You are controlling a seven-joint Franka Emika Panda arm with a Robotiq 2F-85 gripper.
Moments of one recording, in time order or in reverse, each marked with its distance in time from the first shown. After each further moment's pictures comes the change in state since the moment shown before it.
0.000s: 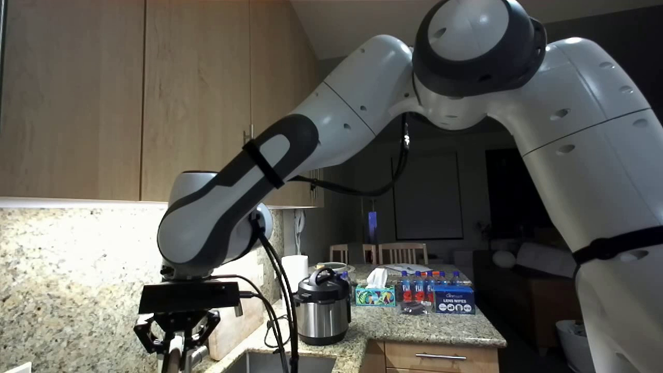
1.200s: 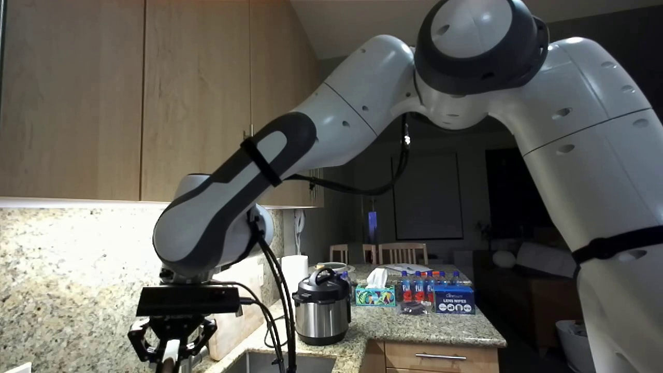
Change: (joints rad) arm -0.016 -0.005 0.030 -0.028 0.100 0.025 -0.071
